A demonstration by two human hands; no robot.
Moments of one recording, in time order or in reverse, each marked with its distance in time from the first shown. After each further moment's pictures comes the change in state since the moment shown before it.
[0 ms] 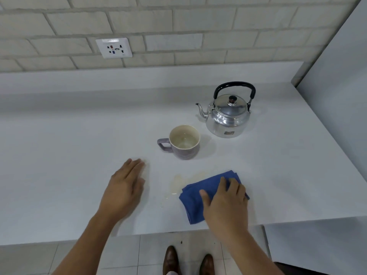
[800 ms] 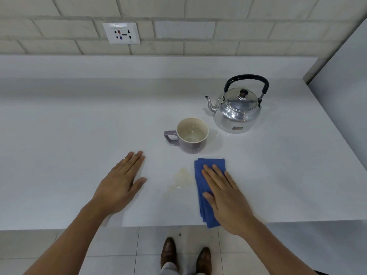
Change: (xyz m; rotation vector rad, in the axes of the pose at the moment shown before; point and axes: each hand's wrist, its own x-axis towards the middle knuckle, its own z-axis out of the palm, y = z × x) left_hand -0.006 -0.046 0.009 0.144 -0.146 0.095; right_hand 0.031 0.035 0.034 -0.015 -0.066 -0.670
